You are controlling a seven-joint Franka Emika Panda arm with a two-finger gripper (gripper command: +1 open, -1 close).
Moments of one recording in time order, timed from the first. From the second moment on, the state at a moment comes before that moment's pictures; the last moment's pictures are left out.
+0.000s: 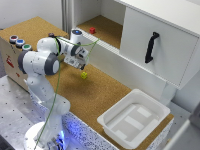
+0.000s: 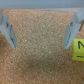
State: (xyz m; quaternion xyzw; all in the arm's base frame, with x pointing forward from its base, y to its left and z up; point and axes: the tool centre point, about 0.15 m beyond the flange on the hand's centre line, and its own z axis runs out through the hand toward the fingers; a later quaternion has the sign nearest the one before) arm 0.398 0.209 0.261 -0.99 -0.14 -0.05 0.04
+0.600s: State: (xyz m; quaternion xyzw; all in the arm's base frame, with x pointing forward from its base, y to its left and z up) arm 0.417 0.205 0.226 -0.99 -0.11 -0.05 0.05
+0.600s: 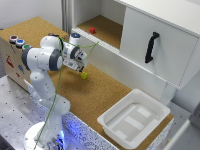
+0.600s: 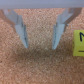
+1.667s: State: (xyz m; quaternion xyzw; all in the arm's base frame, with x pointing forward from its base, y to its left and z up) arm 0.448 0.080 0.211 -1.00 -0.01 -0.05 -0.01
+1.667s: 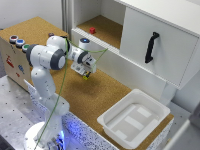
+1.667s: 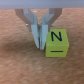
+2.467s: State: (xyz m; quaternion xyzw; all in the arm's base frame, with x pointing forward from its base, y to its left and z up) arm 0.457 -0.015 0.228 -1.00 0.02 -0.05 -0.06
